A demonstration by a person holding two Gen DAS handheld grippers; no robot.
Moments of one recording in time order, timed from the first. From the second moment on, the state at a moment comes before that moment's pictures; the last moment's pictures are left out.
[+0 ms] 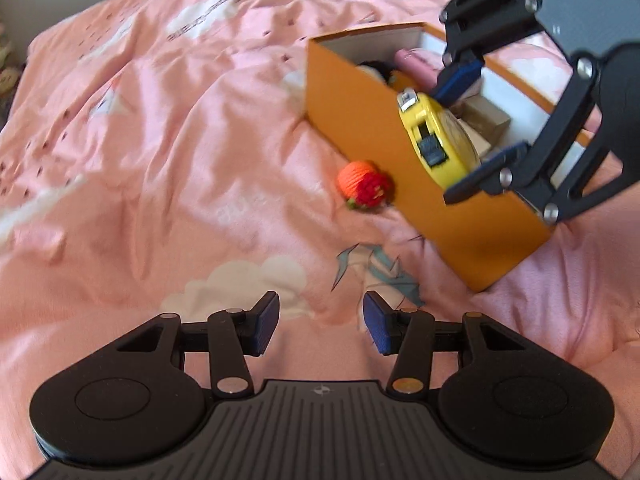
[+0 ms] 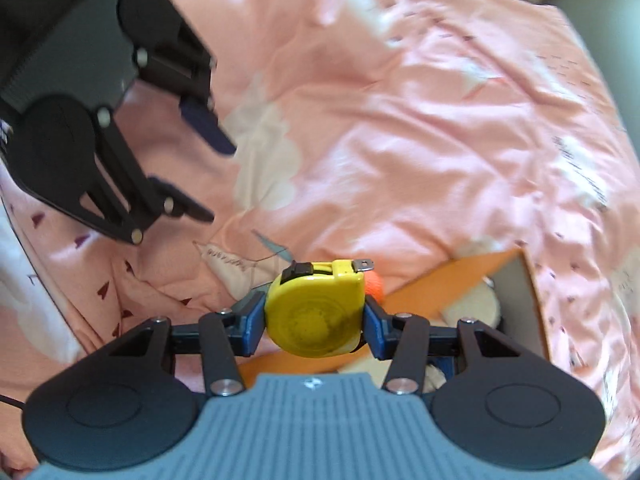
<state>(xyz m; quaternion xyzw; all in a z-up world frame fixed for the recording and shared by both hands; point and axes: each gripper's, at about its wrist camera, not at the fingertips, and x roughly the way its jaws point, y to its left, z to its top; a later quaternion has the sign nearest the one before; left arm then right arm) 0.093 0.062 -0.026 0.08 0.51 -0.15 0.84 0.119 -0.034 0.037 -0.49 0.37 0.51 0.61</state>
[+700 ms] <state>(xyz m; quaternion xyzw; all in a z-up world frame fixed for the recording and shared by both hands) 0.171 -0.044 -0.111 0.40 0.40 -0.32 0.76 0.201 -0.171 -0.038 -0.42 0.51 0.40 0.64</state>
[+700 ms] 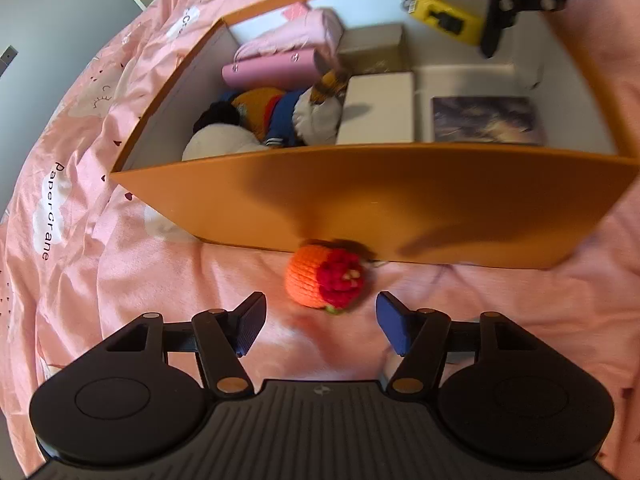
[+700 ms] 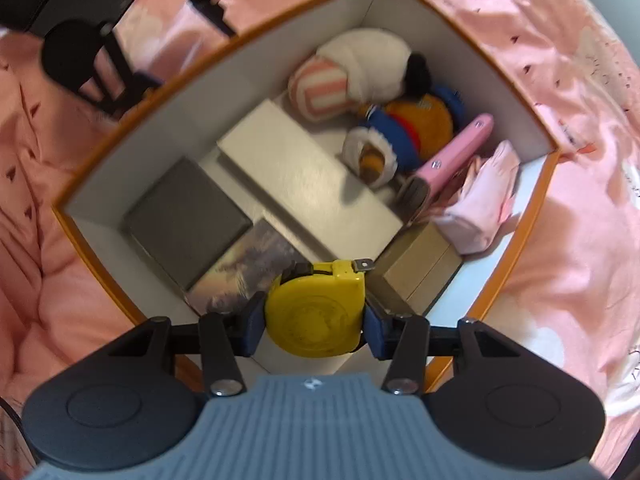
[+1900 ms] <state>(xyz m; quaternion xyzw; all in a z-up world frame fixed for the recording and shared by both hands) 0.201 -0.031 -0.099 0.35 0.47 -0.29 0.76 0.213 -0.165 -0.071 -0.50 0.52 0.41 0.56</state>
